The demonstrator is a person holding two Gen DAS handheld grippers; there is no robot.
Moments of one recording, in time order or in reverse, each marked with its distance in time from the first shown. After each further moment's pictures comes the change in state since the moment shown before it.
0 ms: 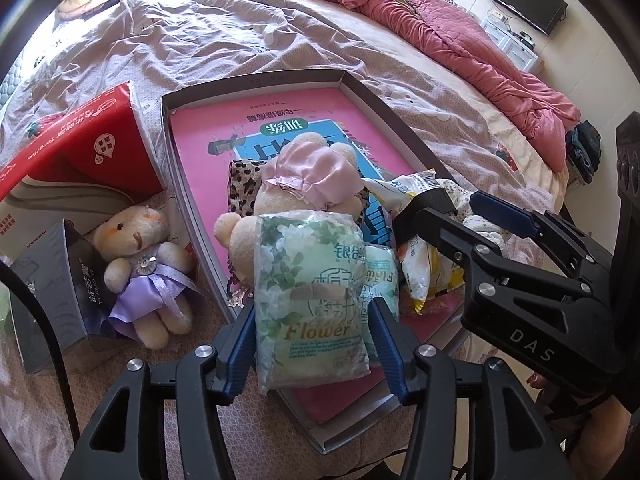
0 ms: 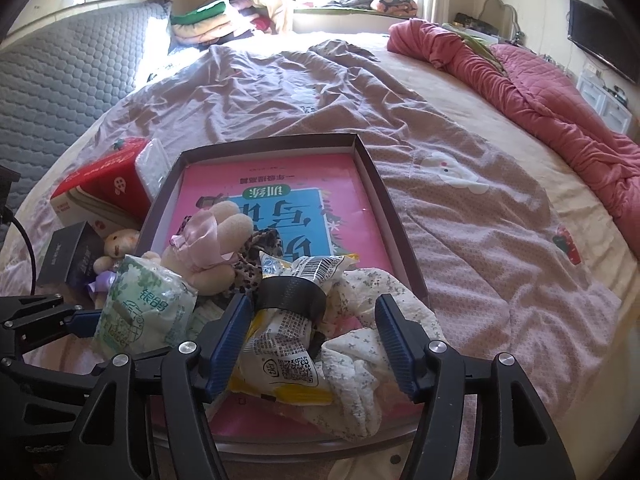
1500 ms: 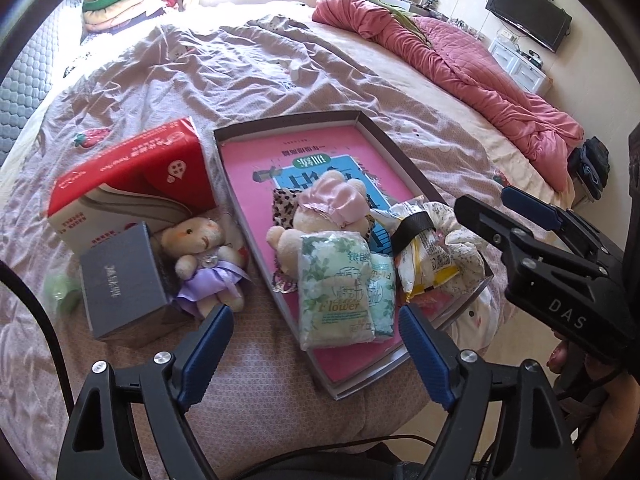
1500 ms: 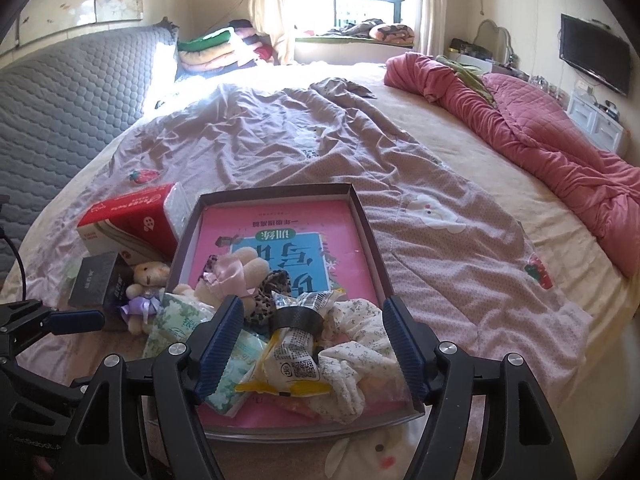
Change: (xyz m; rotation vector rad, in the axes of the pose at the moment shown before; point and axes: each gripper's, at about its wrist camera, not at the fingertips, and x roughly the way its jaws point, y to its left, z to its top) left arm -0.068 0.005 -0.012 -0.030 -0.091 0.075; right arm -0.062 0.003 0.015 -0.010 -0.113 0.007
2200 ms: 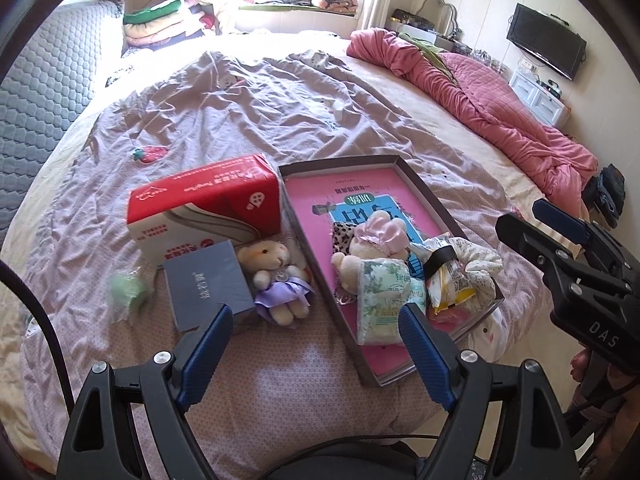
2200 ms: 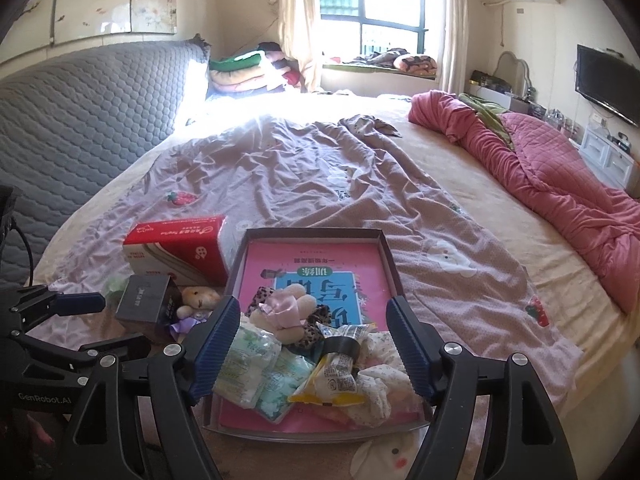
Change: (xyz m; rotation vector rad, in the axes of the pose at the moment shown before) left arm -0.061 0.036 -0.007 -0.063 -0.116 0.083; right arm -0.050 0.037 0.019 -0.076 -0.097 0.062
